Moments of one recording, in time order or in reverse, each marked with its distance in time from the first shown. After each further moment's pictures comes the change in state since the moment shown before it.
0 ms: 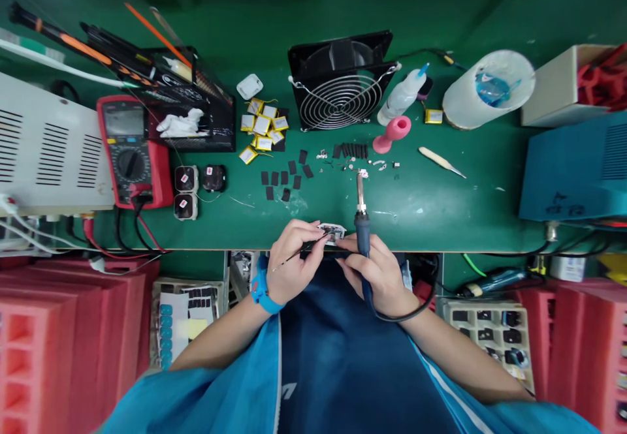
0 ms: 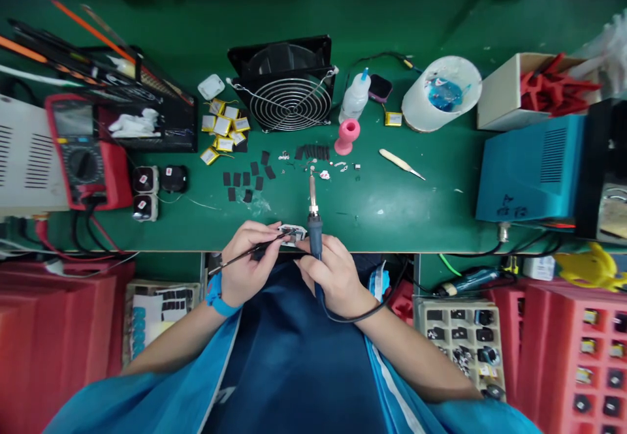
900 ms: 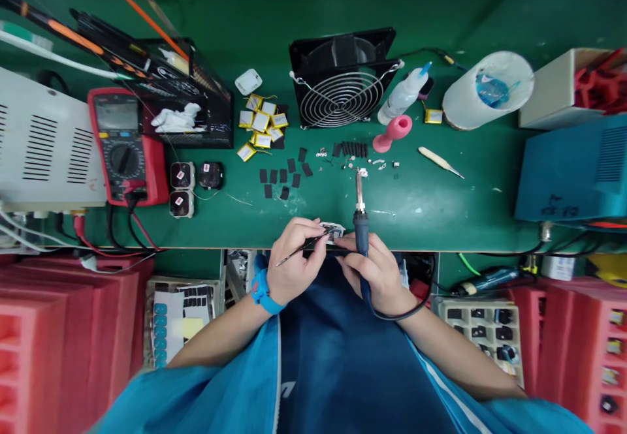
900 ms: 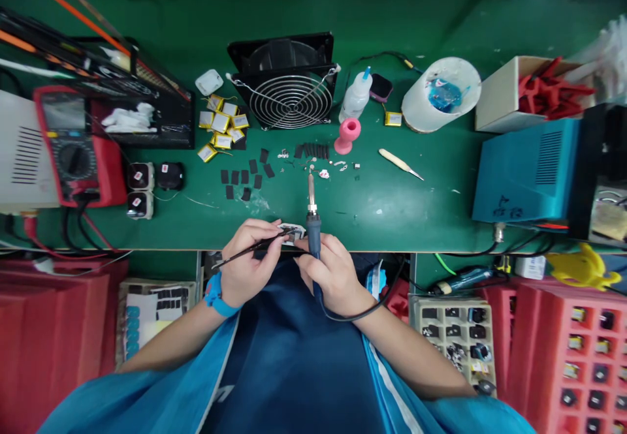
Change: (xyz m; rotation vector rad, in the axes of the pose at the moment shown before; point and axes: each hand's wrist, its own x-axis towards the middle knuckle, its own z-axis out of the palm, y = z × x) left_hand 0.001 0.005 0.003 0.080 -0.003 -0.027; right_hand -0.001 0.000 -0.001 0.017 -0.029 0.016
